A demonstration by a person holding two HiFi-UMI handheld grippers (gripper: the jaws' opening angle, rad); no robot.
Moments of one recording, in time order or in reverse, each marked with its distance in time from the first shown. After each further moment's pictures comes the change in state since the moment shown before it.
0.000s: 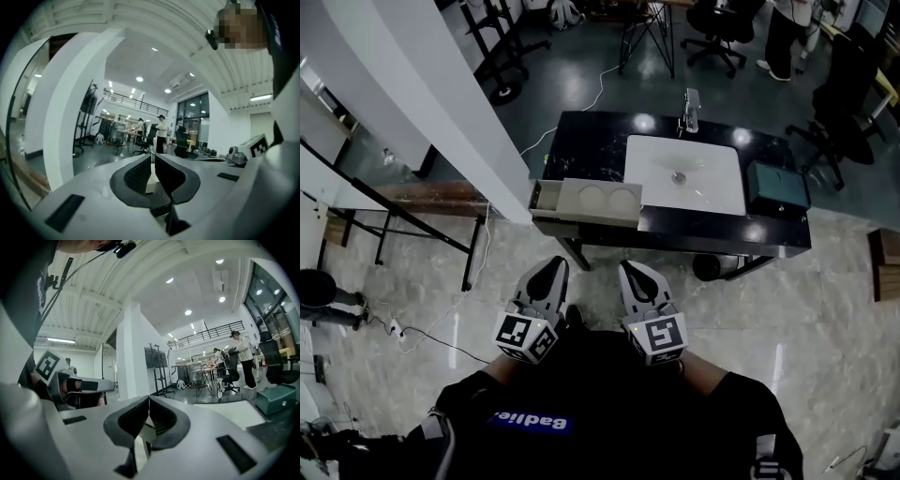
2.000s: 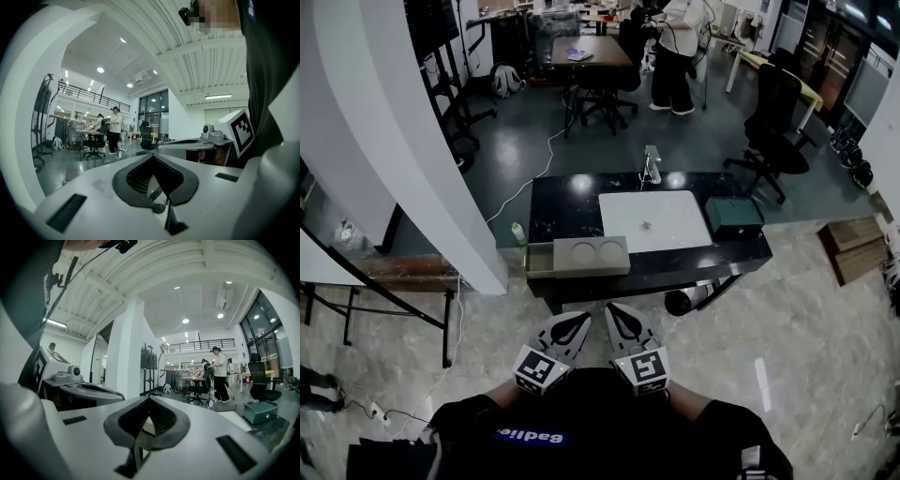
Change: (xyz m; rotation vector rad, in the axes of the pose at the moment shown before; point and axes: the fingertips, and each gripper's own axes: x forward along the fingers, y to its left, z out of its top) left arm -0.021 -0.005 -0.006 0.190 0.058 -0.511; right arm 0.038 0.073 0.015 -0.121 0.012 -0.200
